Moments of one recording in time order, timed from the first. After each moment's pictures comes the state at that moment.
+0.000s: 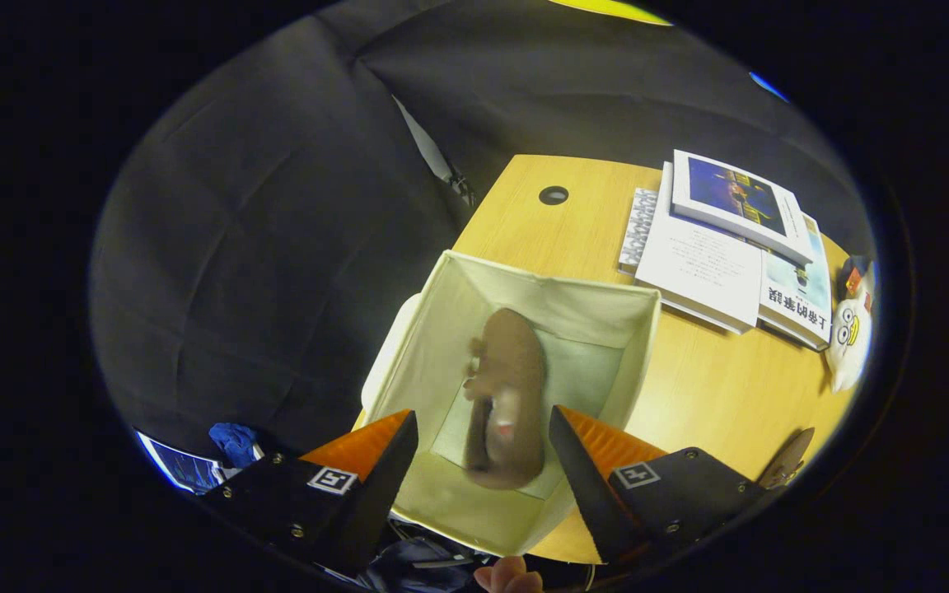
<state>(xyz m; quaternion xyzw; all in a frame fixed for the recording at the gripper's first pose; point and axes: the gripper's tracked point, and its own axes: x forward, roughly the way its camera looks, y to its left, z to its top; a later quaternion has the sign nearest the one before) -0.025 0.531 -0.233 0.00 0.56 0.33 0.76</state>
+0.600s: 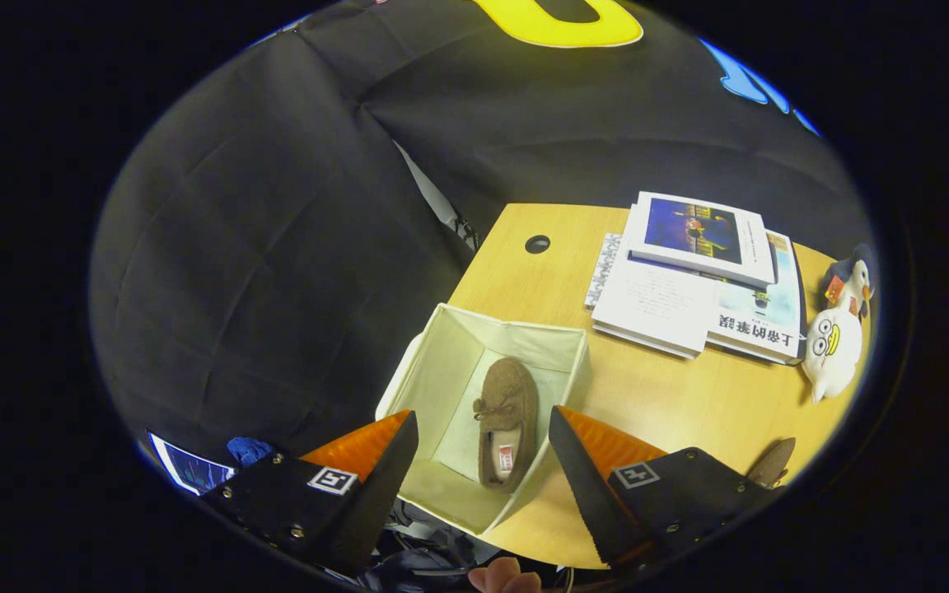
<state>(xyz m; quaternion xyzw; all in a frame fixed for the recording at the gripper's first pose) -0.006 0.470 -0.166 0.05 0.50 0.34 0.80</state>
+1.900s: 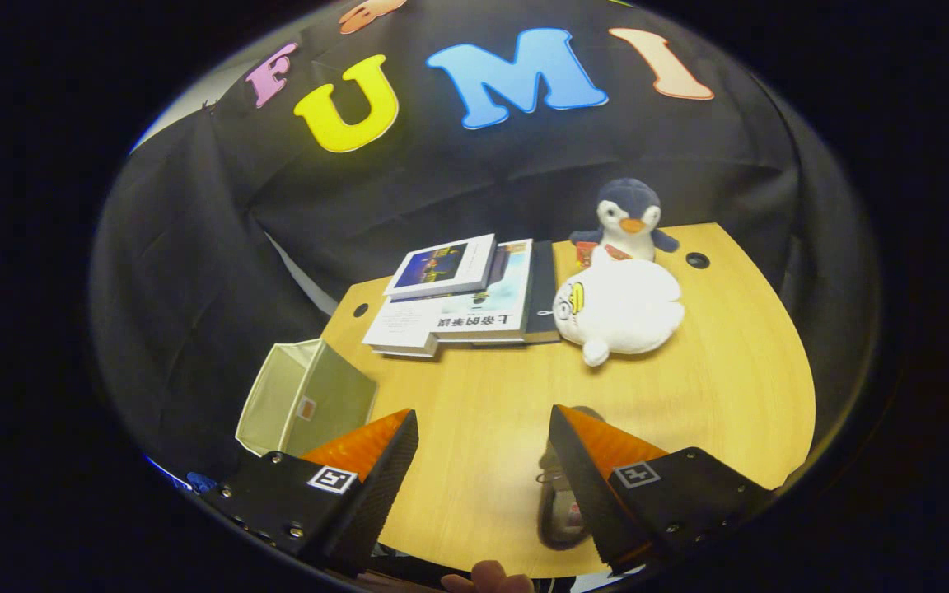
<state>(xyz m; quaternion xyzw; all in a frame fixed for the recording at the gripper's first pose) -0.013 0.101 -0.208 0.10 0.40 0.14 0.90</state>
